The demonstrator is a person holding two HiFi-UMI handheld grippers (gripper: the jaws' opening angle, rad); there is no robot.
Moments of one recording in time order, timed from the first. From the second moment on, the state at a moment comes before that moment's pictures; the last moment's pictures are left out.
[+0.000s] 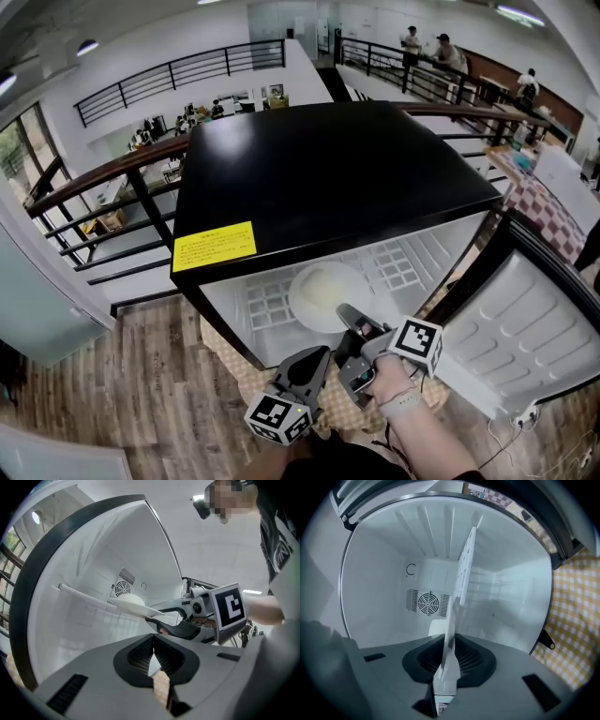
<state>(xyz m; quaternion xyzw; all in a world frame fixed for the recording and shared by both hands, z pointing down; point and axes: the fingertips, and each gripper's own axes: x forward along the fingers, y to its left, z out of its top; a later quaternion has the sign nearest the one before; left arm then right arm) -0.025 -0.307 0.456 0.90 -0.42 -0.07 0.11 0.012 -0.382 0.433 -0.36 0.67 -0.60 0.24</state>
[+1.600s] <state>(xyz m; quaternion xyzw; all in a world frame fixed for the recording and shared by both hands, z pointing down) -0.028 -0.306 0.462 0.90 -0.42 -0.07 0.12 0.018 -0.370 0.436 -0.33 0.63 -0.62 0.34</state>
